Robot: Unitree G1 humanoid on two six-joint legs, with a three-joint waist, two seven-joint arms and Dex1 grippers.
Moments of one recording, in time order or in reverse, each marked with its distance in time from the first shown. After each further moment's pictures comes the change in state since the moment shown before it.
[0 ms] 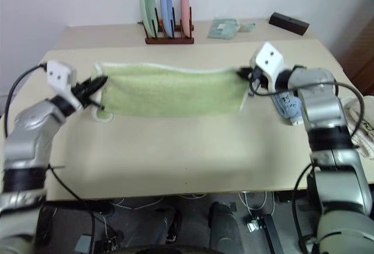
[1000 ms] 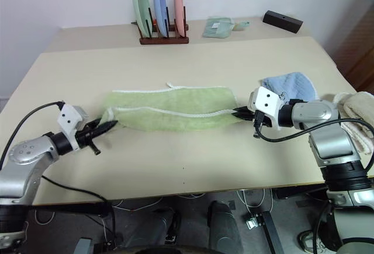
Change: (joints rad) left arm 0.569 0.197 -0.034 -0.299 -0.064 0.016 -0.305; right arm 0.500 -0.136 -0.025 -0.480 0.173 0.119 0.281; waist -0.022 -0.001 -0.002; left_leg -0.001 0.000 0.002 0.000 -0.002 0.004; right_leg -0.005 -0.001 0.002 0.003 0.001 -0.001
